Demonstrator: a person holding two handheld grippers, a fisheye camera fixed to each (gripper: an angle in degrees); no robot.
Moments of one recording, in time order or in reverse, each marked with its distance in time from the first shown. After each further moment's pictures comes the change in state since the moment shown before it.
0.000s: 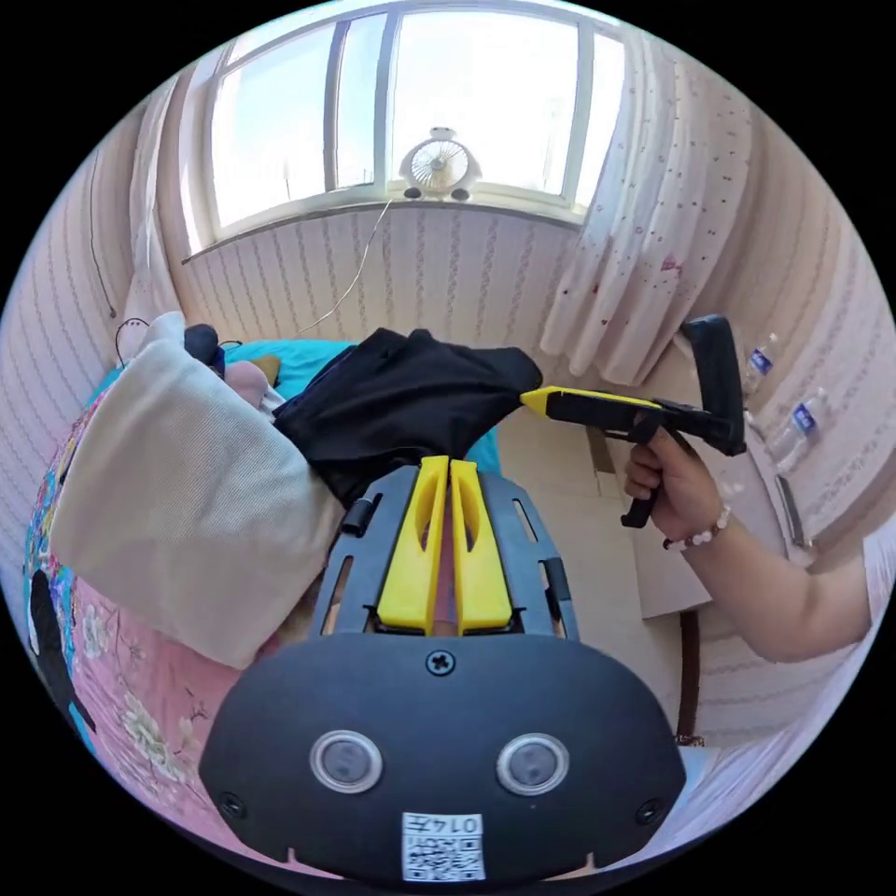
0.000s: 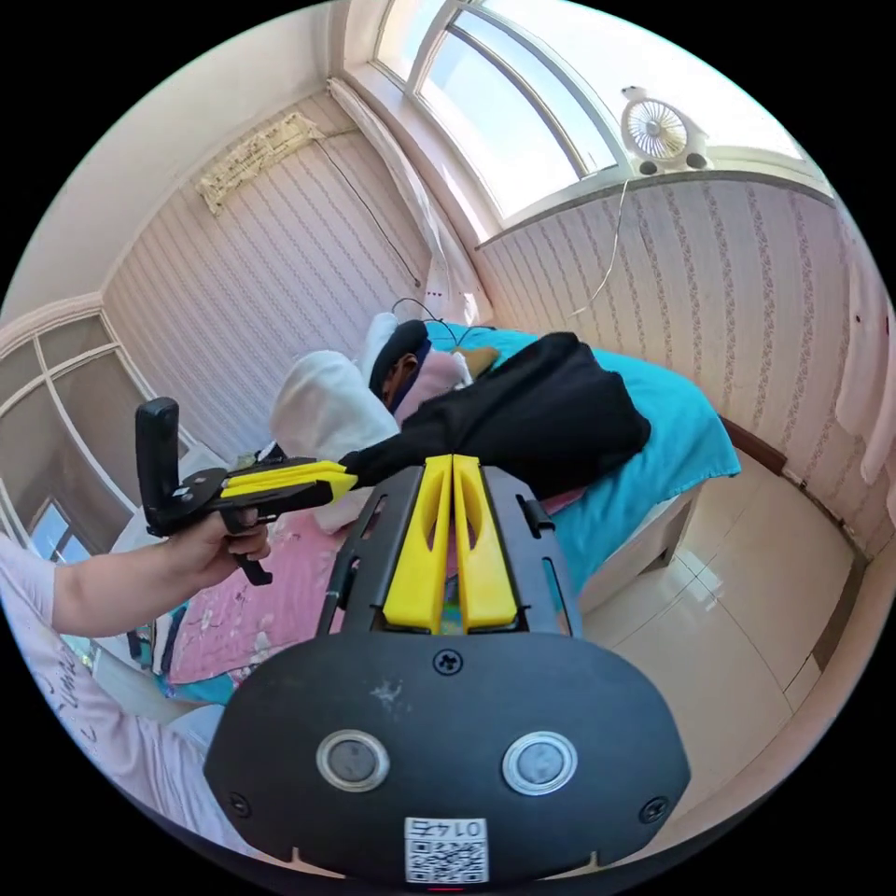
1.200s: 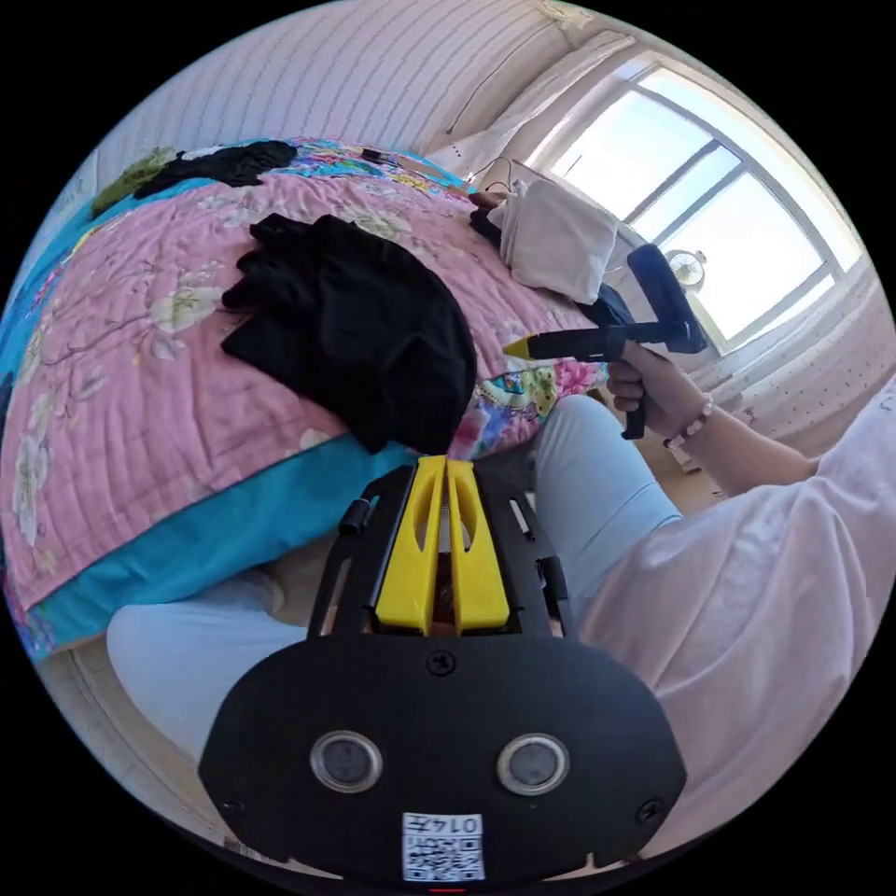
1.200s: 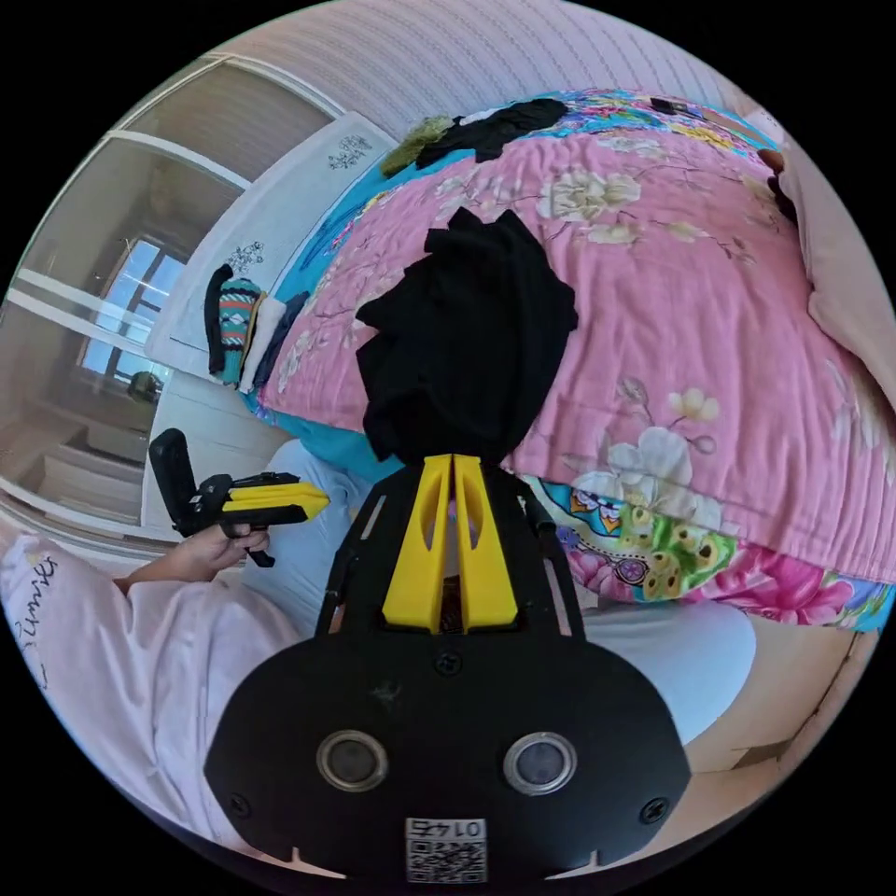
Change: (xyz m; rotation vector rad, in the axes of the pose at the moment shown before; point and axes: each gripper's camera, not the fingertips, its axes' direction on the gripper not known) left arm -0.089 0.592 -0.451 -0.125 -0.399 -0.828; right arm -0.549 0.193 0.369 -0.978 -0.356 -0.469
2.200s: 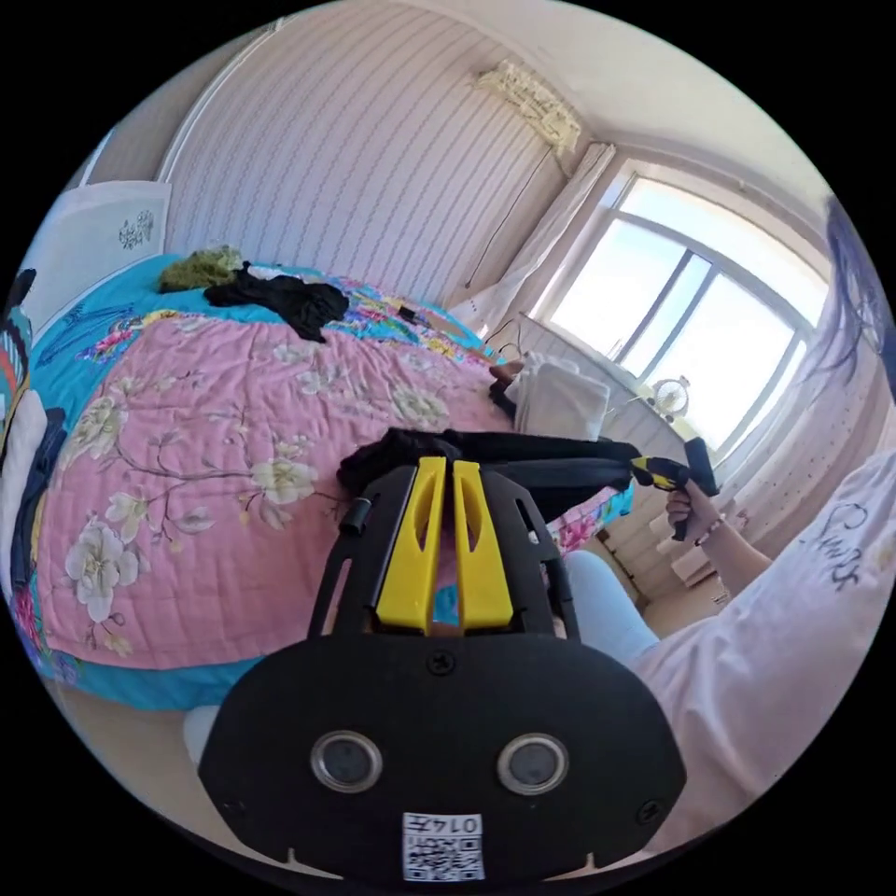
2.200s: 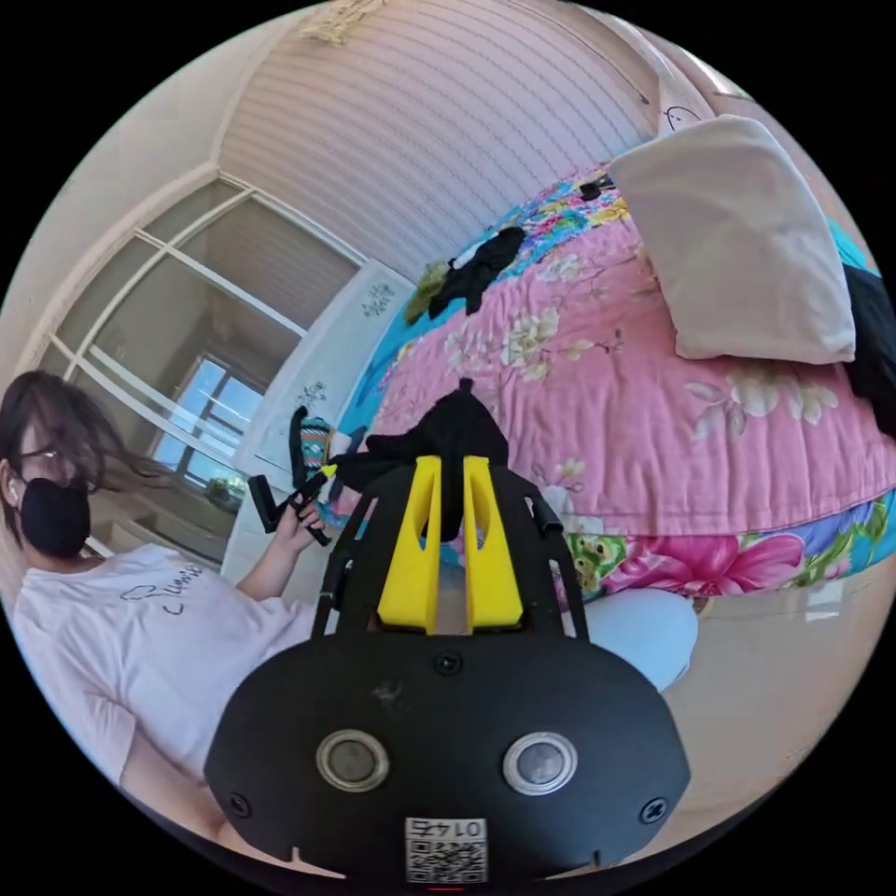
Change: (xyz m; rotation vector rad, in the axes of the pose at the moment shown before) left arm -0.159 0.064 -0.319 0.563 0.215 -0.079; right arm 0.069 0.020 -0.187 0.471 -0.285 0.144
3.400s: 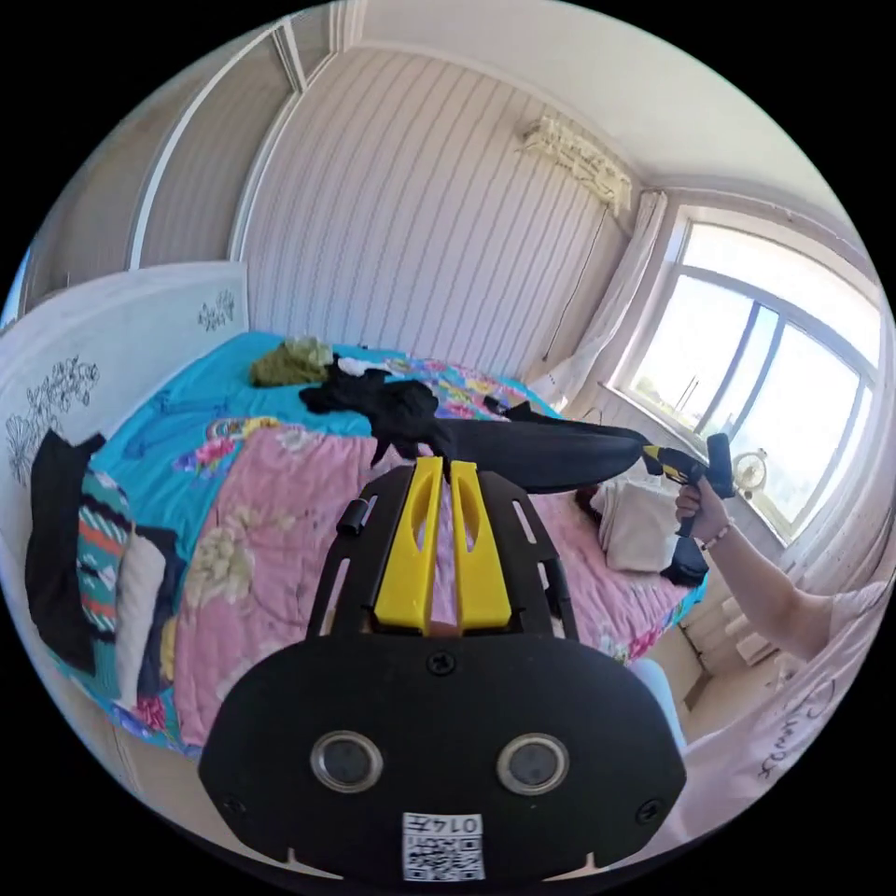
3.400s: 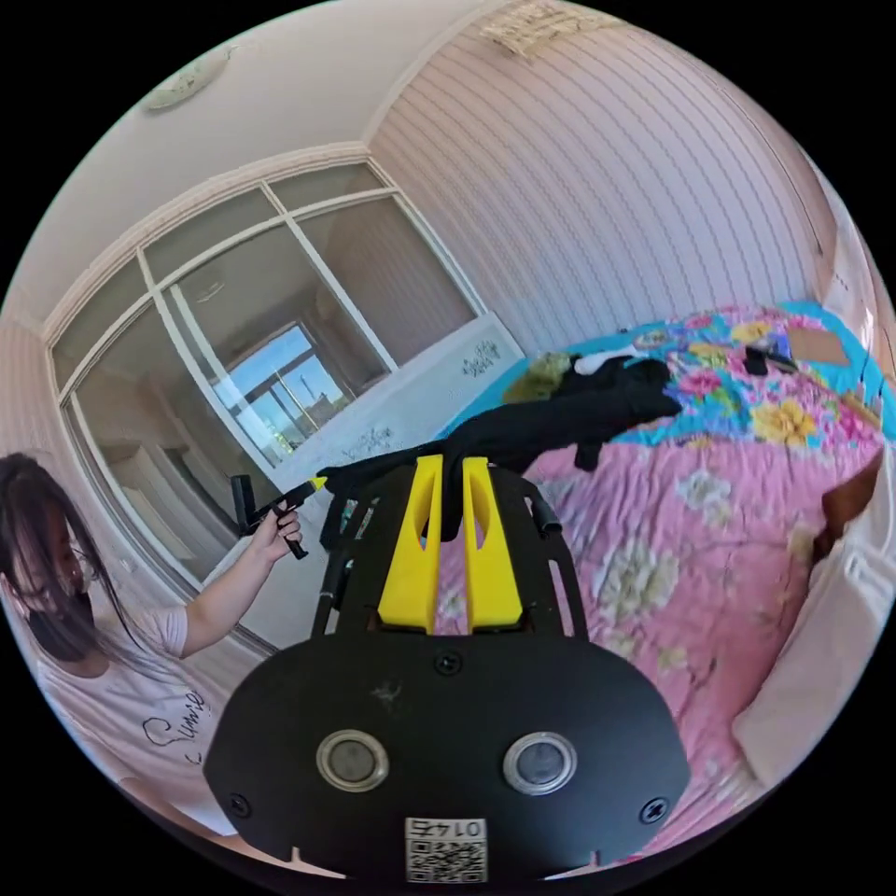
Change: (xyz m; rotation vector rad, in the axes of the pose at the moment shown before) left arm -0.160 -0.095 -0.119 -0.135 -0.357 -0.078; right arm -0.006 -0.210 0.153 -0.076 -0.051 -0.239
